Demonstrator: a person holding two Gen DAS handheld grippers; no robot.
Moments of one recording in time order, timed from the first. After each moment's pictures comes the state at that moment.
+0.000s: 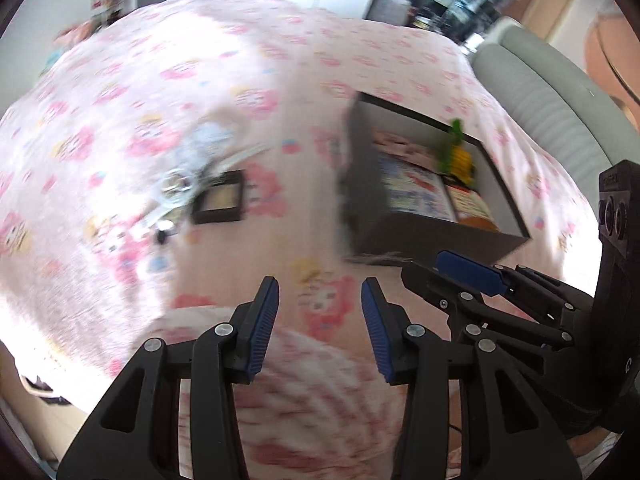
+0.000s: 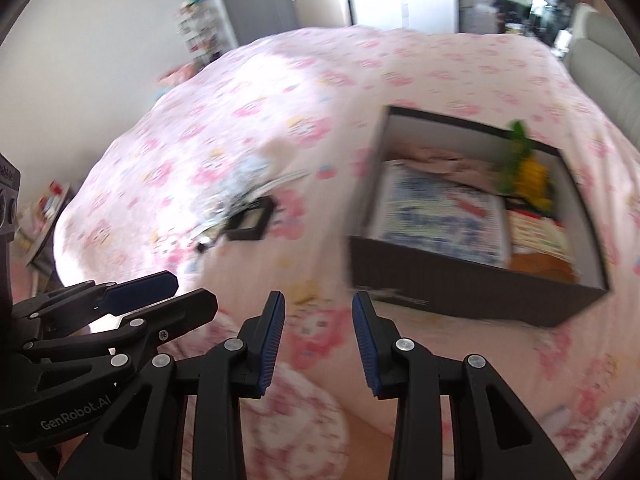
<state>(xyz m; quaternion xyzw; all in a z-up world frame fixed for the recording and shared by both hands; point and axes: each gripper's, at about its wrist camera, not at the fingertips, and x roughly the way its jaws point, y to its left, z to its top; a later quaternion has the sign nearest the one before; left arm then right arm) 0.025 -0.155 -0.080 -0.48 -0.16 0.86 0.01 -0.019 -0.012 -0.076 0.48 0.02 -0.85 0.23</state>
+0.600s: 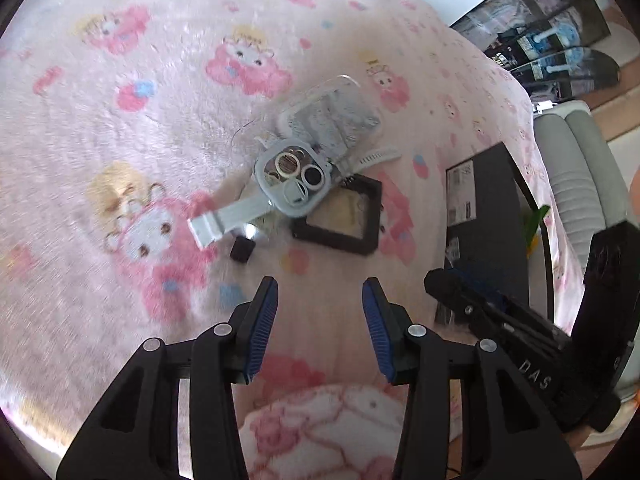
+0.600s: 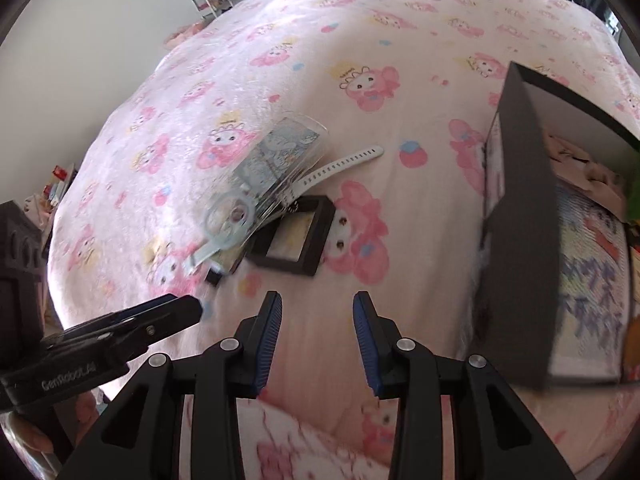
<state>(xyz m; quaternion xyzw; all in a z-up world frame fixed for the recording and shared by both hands) -0.046 -0.302 -0.188 -0.53 -0.33 0.78 -0.02 -0.115 -0.121 -0.155 0.56 0.02 -0.79 0.25</state>
